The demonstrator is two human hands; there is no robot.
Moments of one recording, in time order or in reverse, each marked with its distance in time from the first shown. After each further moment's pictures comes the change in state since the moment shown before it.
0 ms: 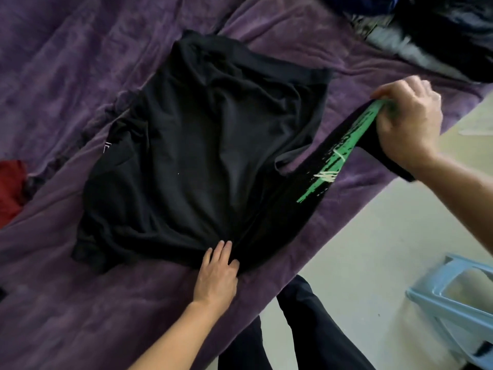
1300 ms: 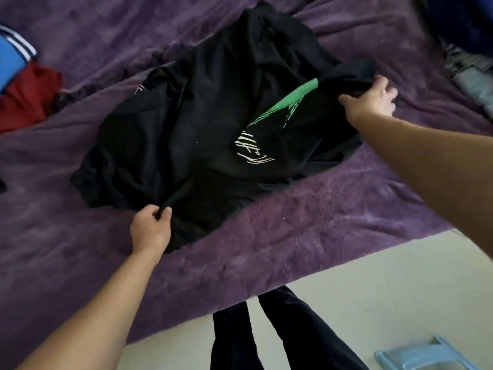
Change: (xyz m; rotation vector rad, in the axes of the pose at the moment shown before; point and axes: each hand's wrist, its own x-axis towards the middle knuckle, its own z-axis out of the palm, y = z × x) left_hand 0.012 -0.056 -0.019 -1.021 0.523 -1.157; right_hand 0.114 -0.042 0.170 0.061 -0.451 0.476
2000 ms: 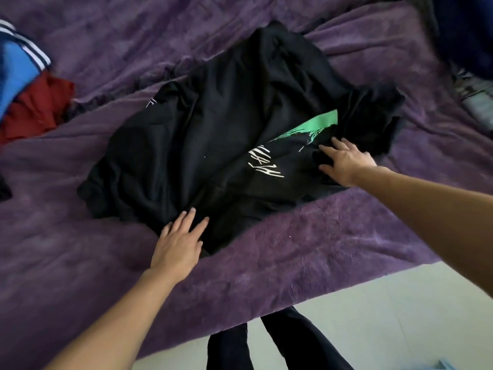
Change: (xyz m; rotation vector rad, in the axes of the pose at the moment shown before) left_hand -0.008 -0.003 0.016 0.863 -0.292 0.713; right_hand -0.037 0.032 0.029 -0.753 -0.519 -0.565
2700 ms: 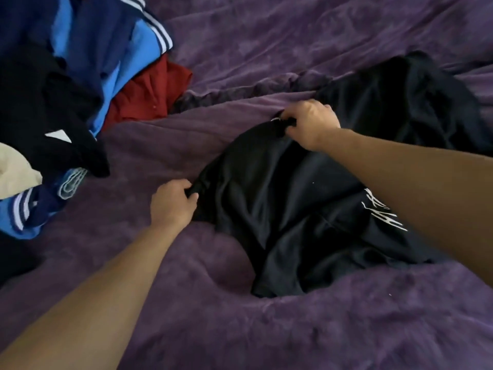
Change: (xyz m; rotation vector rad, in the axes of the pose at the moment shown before) left_hand 0.036 -0.209 -0.060 -0.574 0.297 -0.557; right_hand 0.076 -0.345 -0.099 0.052 0.336 -0.433
